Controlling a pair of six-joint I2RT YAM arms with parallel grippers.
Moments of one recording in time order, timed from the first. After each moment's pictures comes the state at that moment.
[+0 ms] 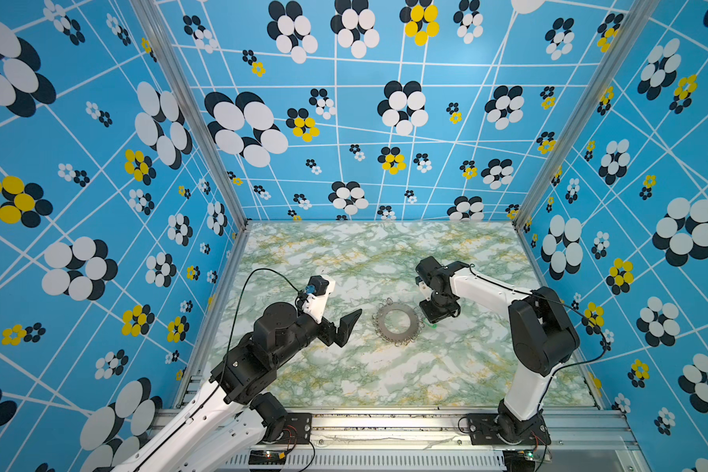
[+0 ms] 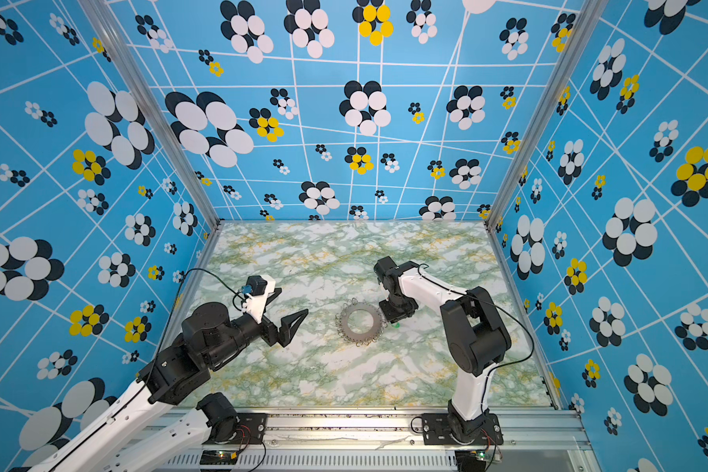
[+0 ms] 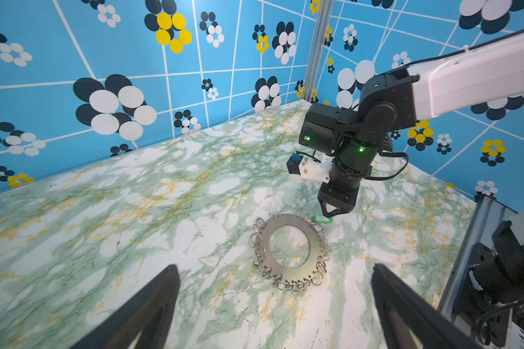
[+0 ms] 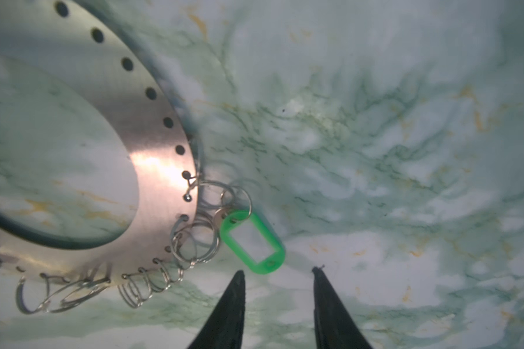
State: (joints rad) left arm -0.70 0.65 0.75 -0.35 0.02 -0.12; right arm 0.50 1.83 1.25 -0.95 0.10 0.06
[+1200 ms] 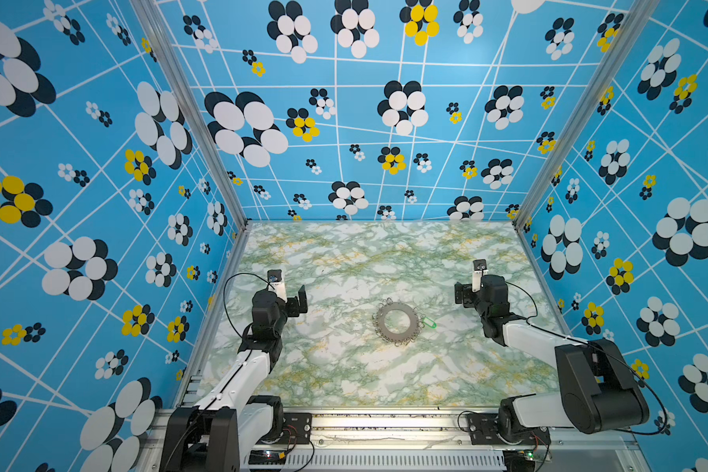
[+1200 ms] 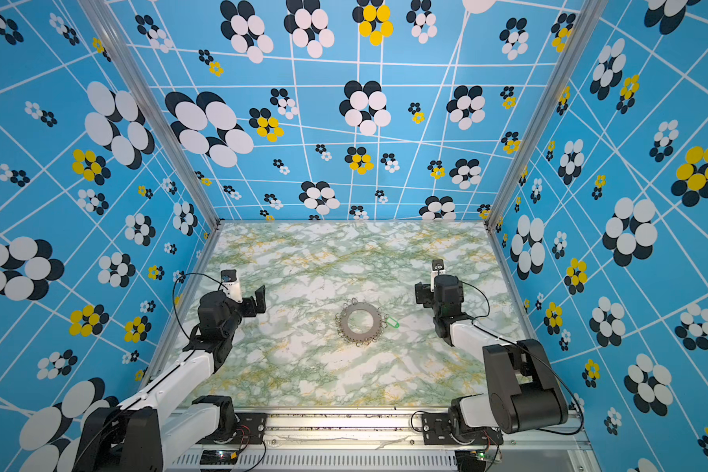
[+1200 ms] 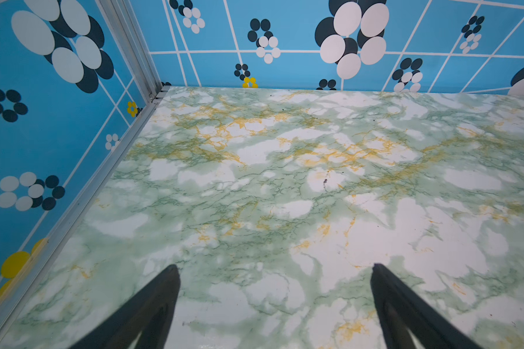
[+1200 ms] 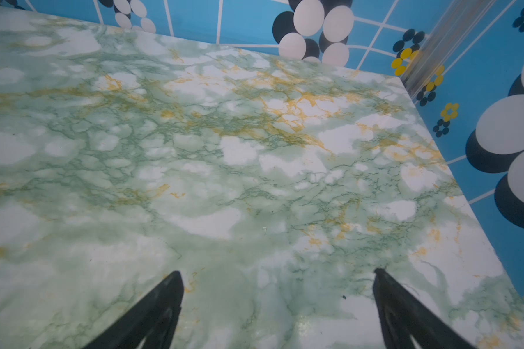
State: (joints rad) left arm -0.02 1.08 0.34 0.40 -0.01 -0.03; right arm 0.16 1.42 0.50 0.44 0.25 -0.08
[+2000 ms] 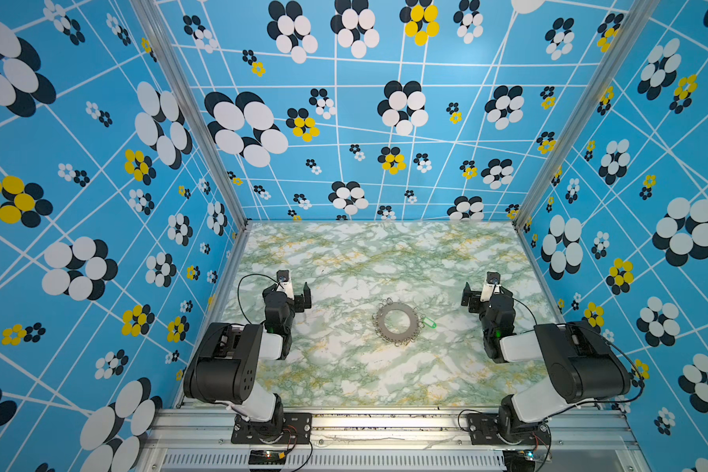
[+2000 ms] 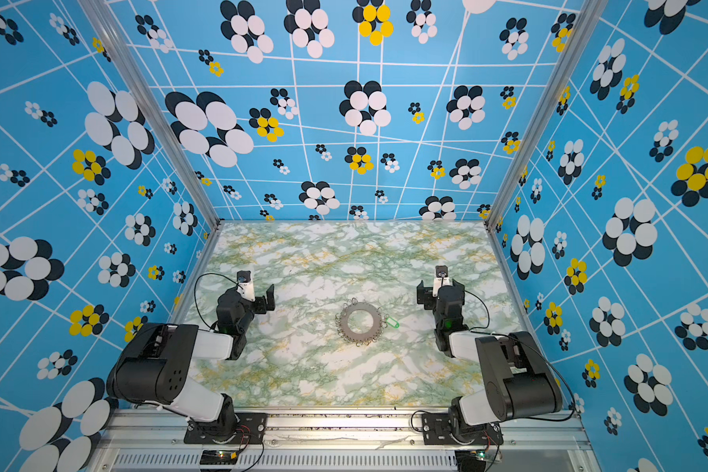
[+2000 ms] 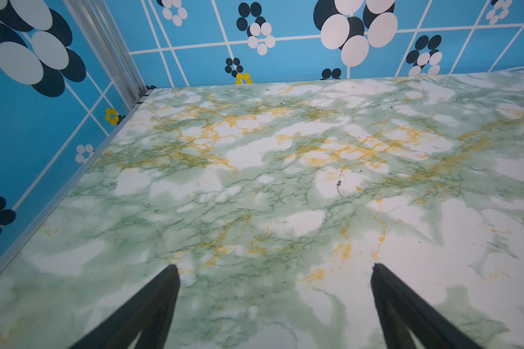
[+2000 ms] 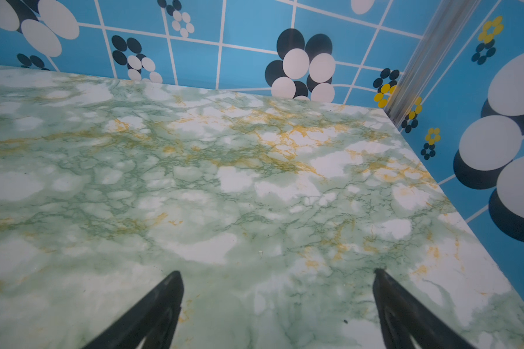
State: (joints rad) left arm -0.05 1.56 0.32 0.94 -0.04 0.02; right arm 0.15 1.47 0.38 0.77 0.25 -0.08
